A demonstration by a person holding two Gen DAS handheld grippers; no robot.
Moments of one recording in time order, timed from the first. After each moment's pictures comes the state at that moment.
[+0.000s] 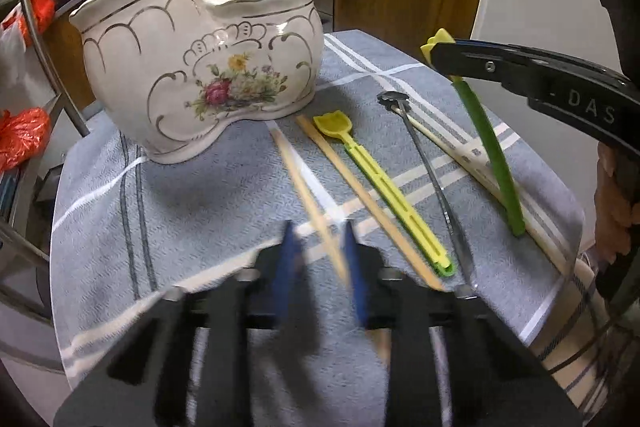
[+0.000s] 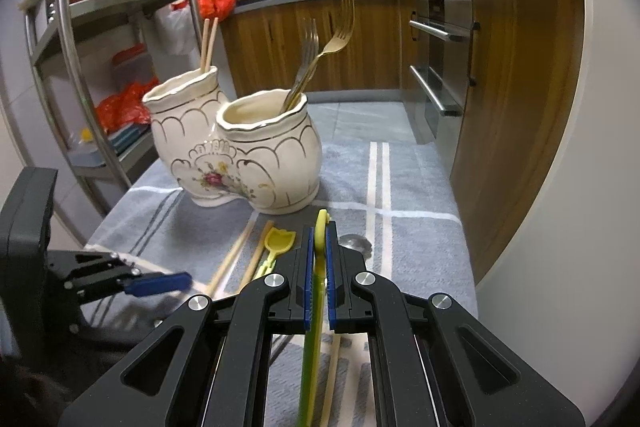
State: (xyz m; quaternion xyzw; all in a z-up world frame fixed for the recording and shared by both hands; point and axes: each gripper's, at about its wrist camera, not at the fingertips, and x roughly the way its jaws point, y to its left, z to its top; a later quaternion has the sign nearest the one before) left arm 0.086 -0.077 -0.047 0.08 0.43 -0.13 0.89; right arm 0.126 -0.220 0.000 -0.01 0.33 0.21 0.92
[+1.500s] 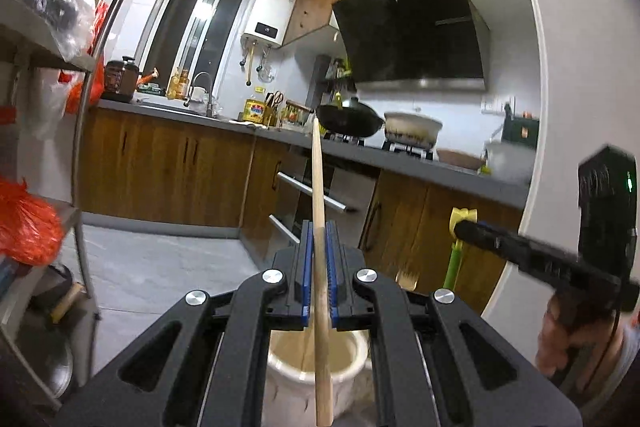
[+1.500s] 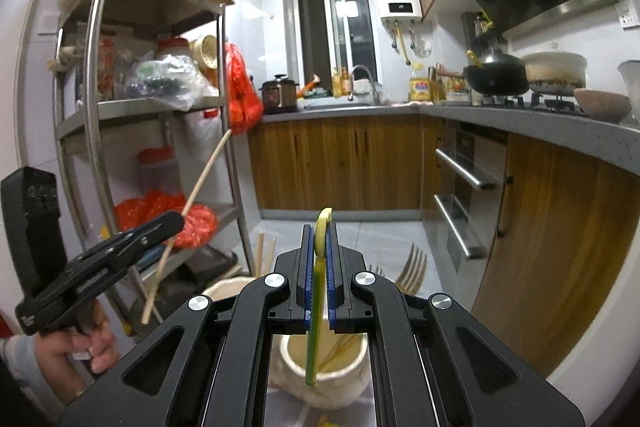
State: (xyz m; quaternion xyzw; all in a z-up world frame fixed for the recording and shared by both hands) left arm 0.138 0.059 0.104 -0.11 0.06 -0.15 0.98; right arm 0.170 -0.167 0.121 0.01 0.13 0.24 0.96
